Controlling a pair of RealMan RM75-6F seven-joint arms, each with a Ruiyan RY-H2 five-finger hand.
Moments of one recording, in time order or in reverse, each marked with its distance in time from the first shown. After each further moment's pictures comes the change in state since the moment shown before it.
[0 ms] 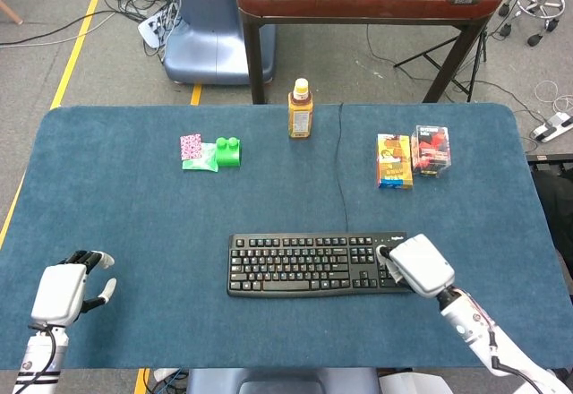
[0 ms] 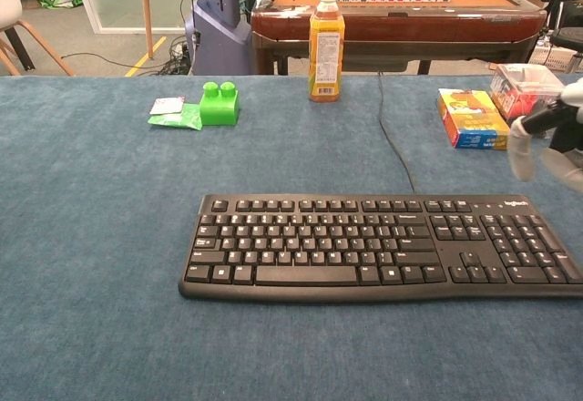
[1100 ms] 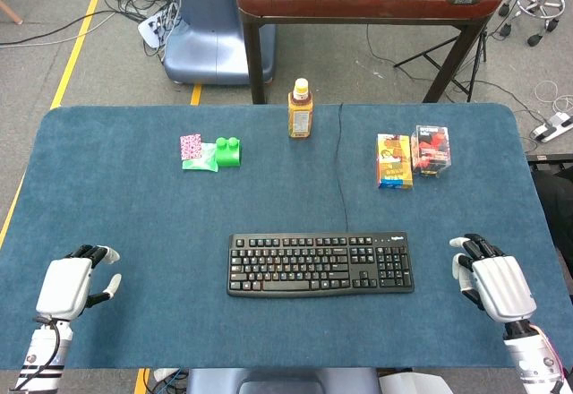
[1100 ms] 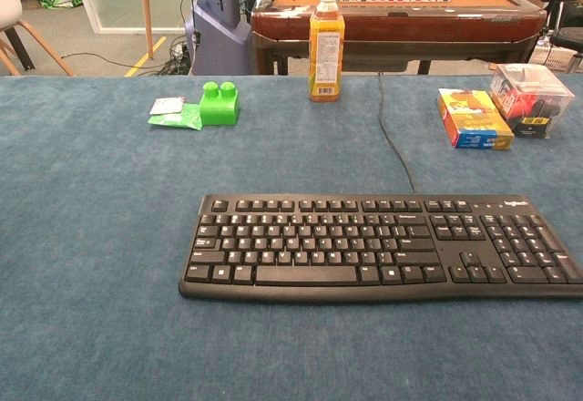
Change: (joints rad) left arm -0.022 0.023 -0.024 -0.062 -0.022 -0.037 0.039; right arm -0.291 0.009 -0.052 0.112 0.005 0.390 0.159
